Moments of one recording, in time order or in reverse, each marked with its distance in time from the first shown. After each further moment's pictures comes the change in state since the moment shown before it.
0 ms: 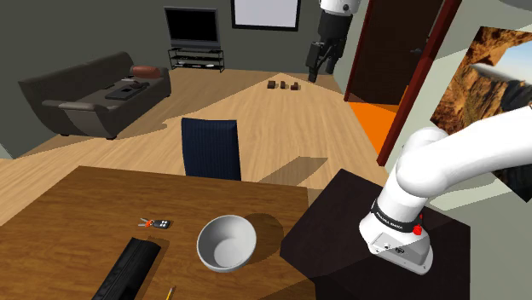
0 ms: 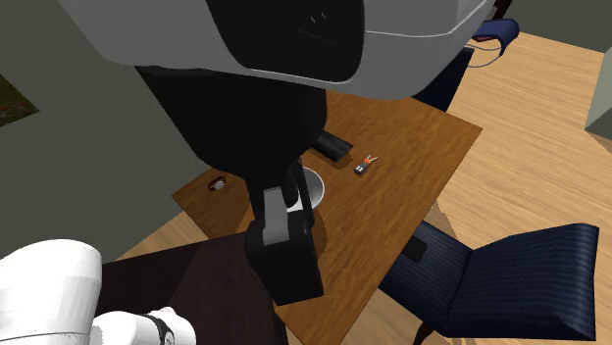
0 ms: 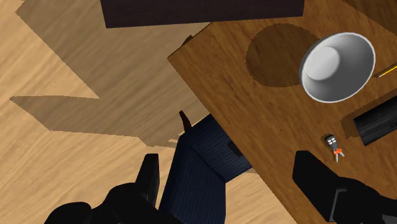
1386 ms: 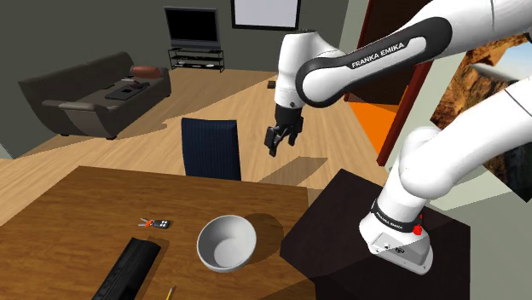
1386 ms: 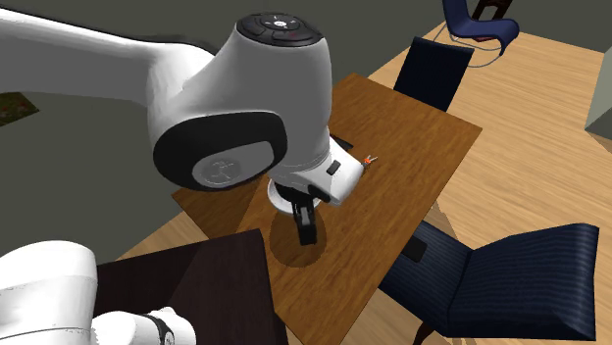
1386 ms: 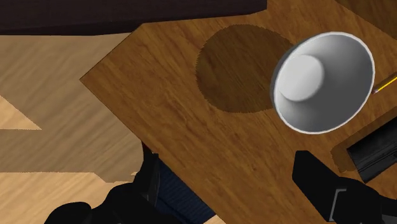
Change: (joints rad) arm 0.093 0.245 0.171 -0.372 0.191 0.560 0.195
